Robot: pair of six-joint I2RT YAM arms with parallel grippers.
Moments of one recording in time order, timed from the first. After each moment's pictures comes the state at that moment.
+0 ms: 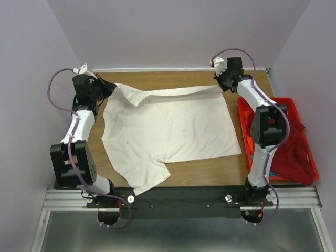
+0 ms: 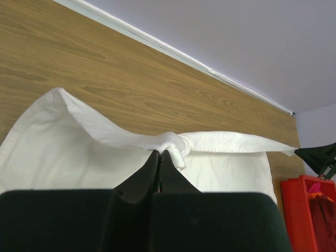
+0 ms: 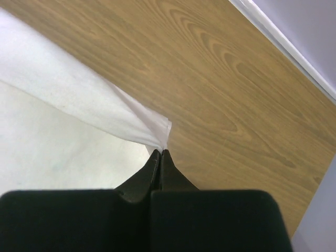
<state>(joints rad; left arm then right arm) 0.16 1.50 1.10 0.12 0.39 -0.59 0.14 2.09 1.76 -0.40 -0.07 -0.55</state>
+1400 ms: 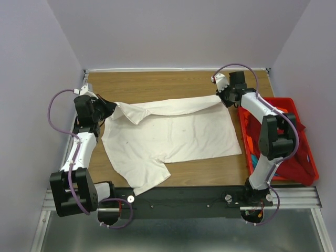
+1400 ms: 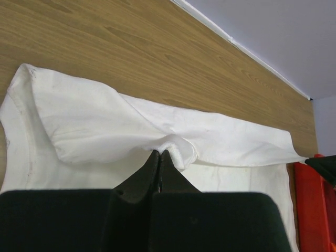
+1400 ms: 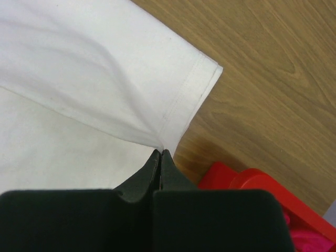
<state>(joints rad) 0.16 1.21 0.76 0.09 0.34 -0.58 0.14 1.85 1.37 -0.38 -0.10 -0.57</state>
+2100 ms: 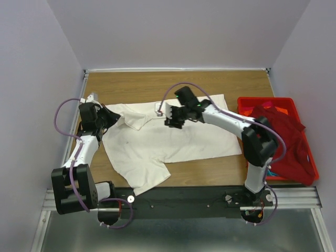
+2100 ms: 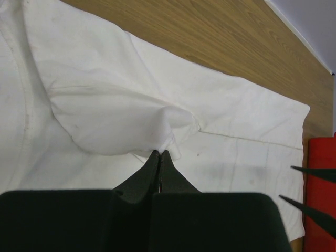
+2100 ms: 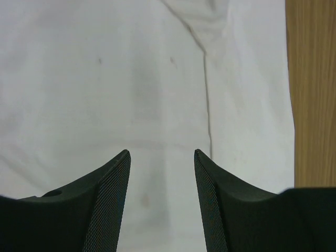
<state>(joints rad) 0.16 1.23 0.66 0.06 0.38 -0.57 0.62 1.81 1.36 -0.41 -0.40 -0.85</state>
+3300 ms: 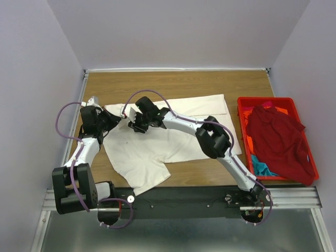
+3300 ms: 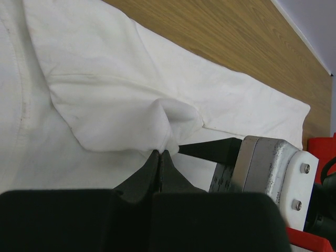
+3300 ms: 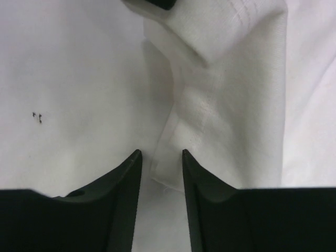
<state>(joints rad) 0.16 1.23 0.60 0.12 0.38 -0.60 0.92 2.47 2.02 -0.28 -0.35 -0.48</state>
